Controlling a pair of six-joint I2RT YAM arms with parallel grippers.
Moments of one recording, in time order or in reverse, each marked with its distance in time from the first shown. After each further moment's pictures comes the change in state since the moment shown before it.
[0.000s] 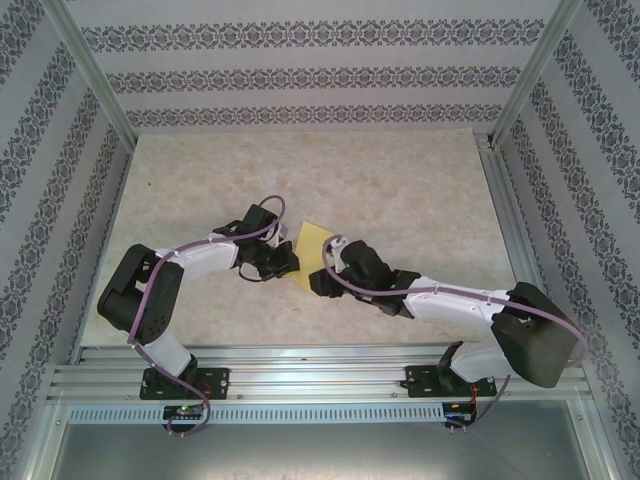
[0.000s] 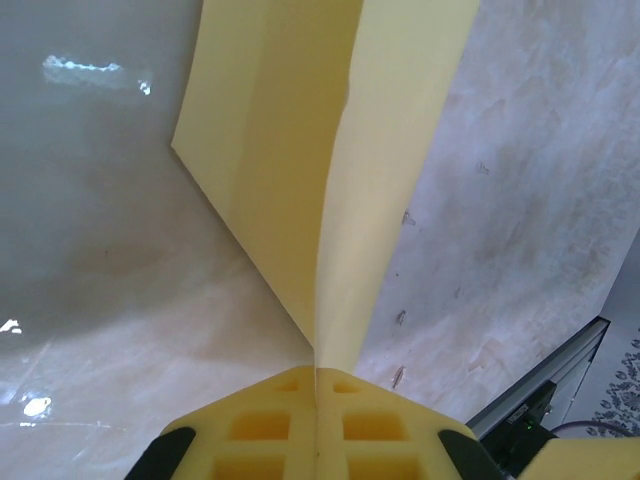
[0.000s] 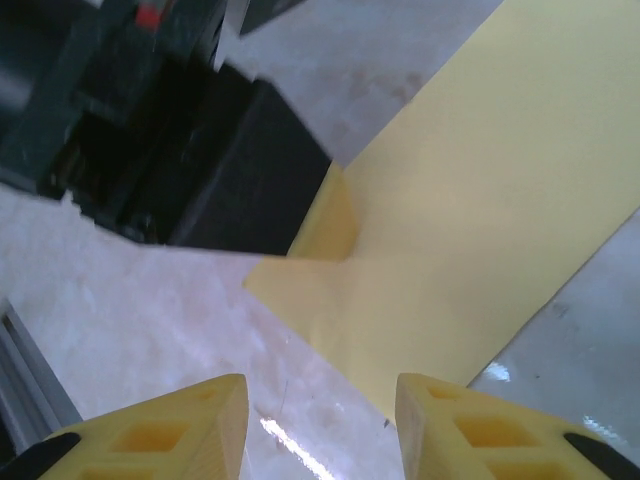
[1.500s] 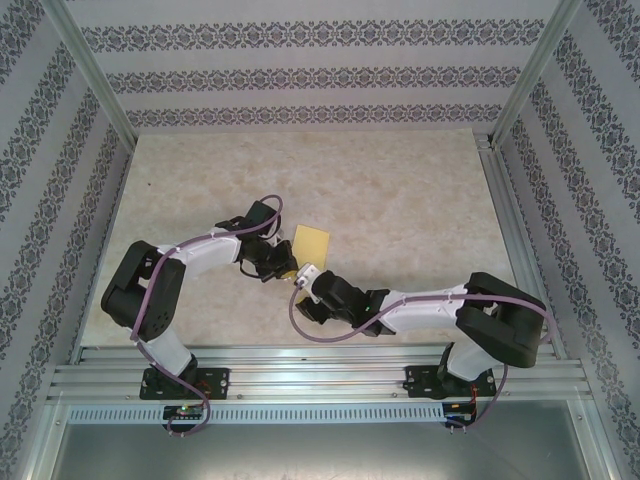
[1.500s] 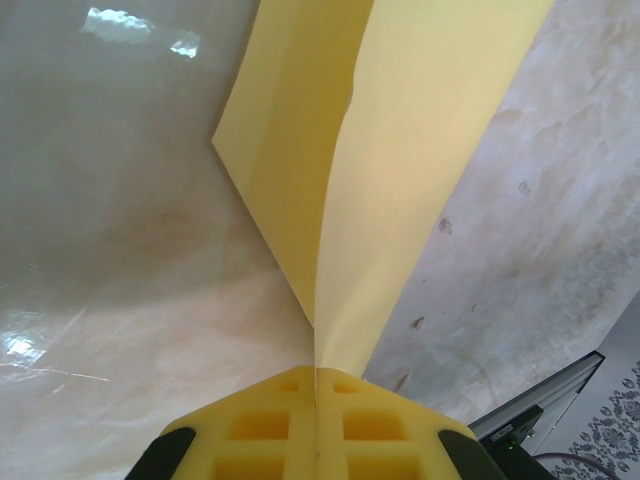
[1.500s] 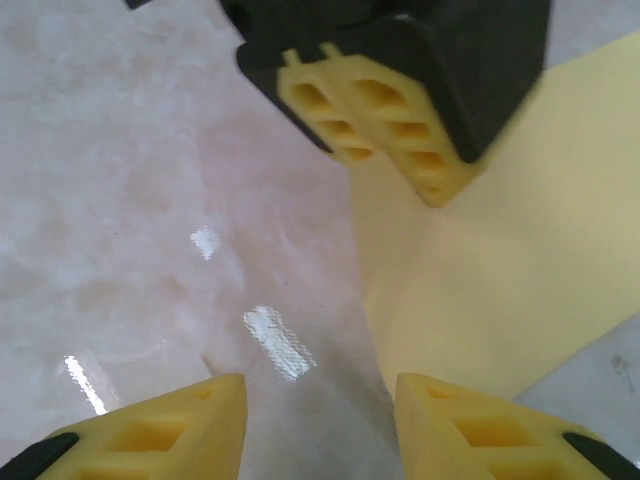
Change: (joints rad) left arm 0.000 0.028 0.066 -0.113 -0.027 -0.095; right arm 0.201 0.167 0.002 0.106 0.241 -0.352
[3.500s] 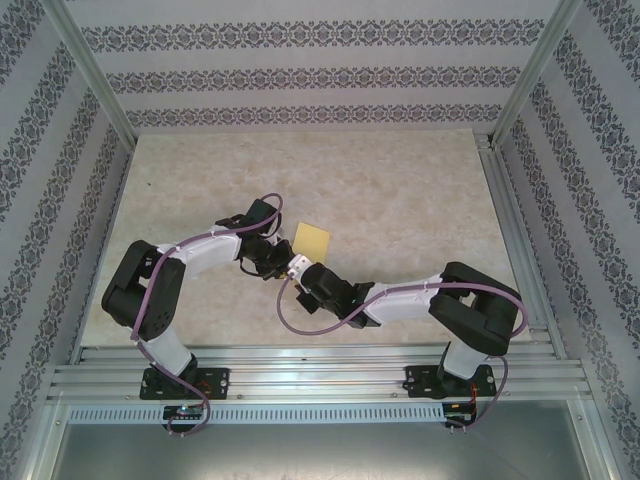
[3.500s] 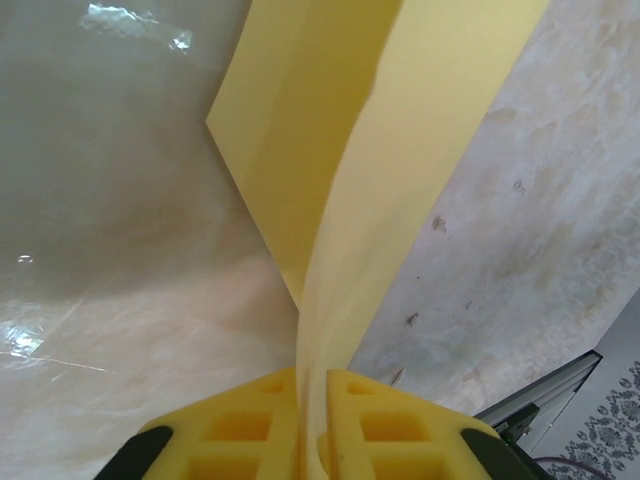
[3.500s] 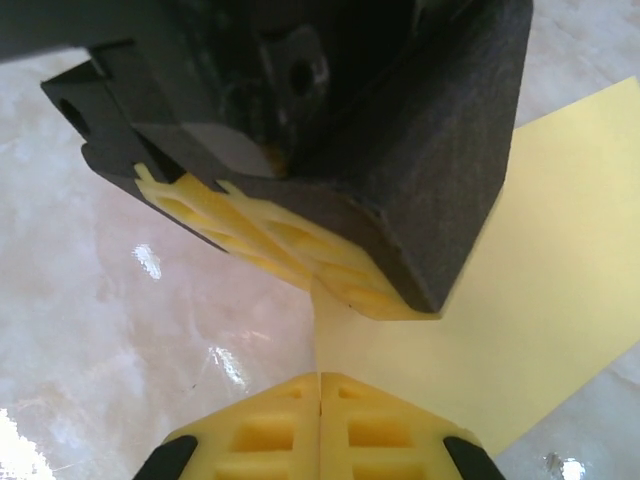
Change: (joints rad) left arm 0.000 0.004 0.018 -0.032 0.002 0.005; right arm -0.037 0.130 0.092 0.056 0.096 -0.075
